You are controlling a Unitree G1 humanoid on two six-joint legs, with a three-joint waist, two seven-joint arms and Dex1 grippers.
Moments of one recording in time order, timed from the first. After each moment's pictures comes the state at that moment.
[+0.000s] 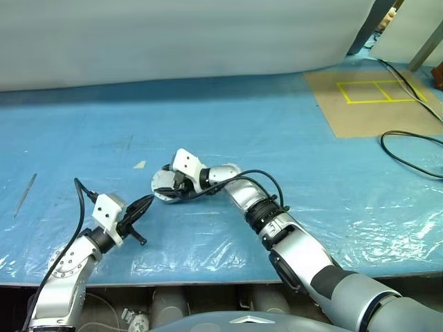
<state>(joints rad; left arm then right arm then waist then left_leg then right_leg) 0.23 0.45 0.16 -0.16 -0.33 -0.03 -0.70 -0.82 0.12 0.39 0.83 -0.09 -0.05 0.82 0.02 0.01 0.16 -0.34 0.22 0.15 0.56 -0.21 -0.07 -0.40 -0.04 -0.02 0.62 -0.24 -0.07</state>
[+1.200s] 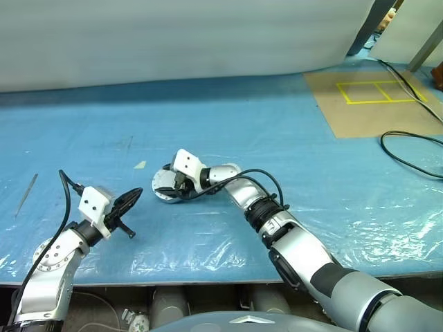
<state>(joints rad) 0.20 0.50 0.23 -0.14 -0.35 -0.01 -0.72 -0.85 0.10 0.39 0.89 -0.09 -0.10 0.82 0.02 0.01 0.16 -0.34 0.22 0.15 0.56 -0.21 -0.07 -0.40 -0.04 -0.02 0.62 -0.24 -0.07</state>
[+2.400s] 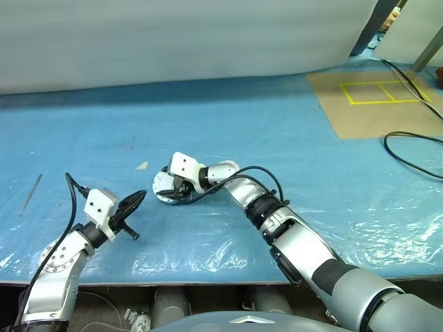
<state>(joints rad) 0.20 0.48 0.20 -0.13 -0.34 -0.02 -0.71 -0.88 0.08 0.44 0.89 -0.12 -0.09 0.84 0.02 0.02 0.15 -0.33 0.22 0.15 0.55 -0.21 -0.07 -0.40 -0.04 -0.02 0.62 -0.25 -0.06</state>
